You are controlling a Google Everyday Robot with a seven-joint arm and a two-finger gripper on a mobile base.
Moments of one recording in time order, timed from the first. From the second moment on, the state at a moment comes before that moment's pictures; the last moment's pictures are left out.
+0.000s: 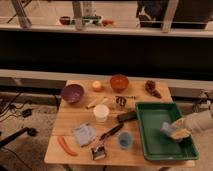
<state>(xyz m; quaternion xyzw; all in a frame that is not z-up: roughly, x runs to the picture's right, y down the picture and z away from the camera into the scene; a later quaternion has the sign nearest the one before) 0.378 0.206 0.775 -0.31 -0.18 0.30 0.89</state>
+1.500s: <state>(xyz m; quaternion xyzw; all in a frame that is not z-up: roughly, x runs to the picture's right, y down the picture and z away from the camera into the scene) 0.325 0.155 0.836 -0.31 -0.20 0.25 0.90</state>
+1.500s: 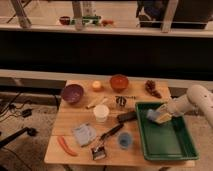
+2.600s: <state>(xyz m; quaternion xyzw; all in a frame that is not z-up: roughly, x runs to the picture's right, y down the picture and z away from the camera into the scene) 0.345 0.188 0.790 -0.29 -0.20 0.26 0.90</state>
